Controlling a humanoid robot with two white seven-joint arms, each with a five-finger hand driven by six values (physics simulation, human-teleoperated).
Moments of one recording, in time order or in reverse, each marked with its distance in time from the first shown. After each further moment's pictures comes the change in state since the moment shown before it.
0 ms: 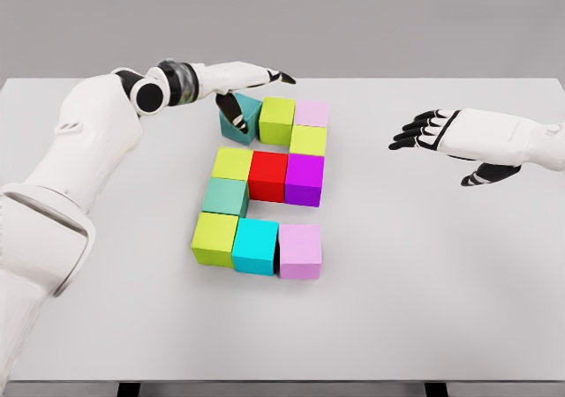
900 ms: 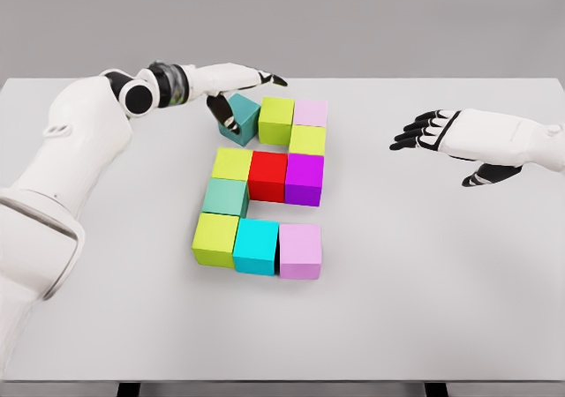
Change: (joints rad) left arm 0.017 0.036 0.001 -0.032 0.002 -0.017 -0.016; right arm 0.003 -0.003 0.000 0.000 0.000 0.000 0.000
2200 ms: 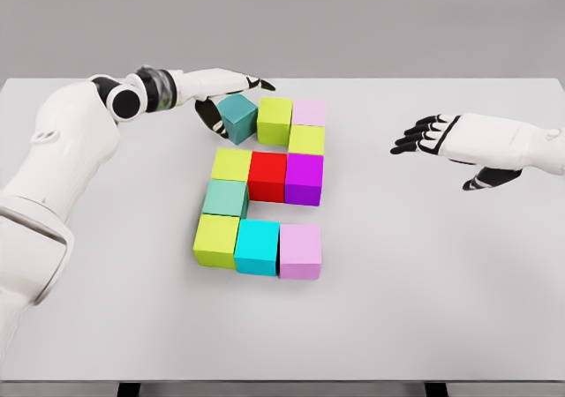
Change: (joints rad) left arm 0.023 0.037 0.012 -0.021 0.004 0.000 -0.018; right arm 0.012 -0.002 0.000 0.001 0.003 0.000 0.000
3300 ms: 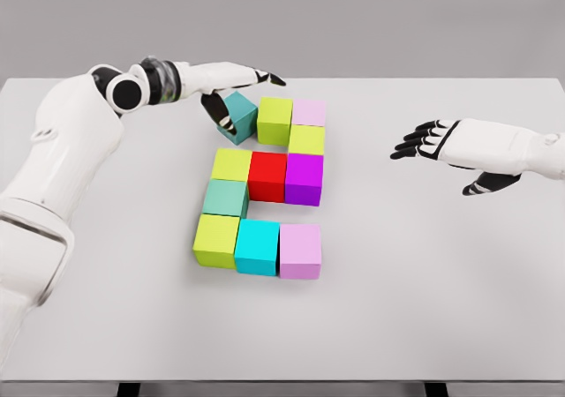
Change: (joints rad) left arm 0.017 -0.007 0.094 -0.084 0.001 0.000 -0.106; right arm 0.015 -0.001 0.000 0.000 0.000 0.000 0.000
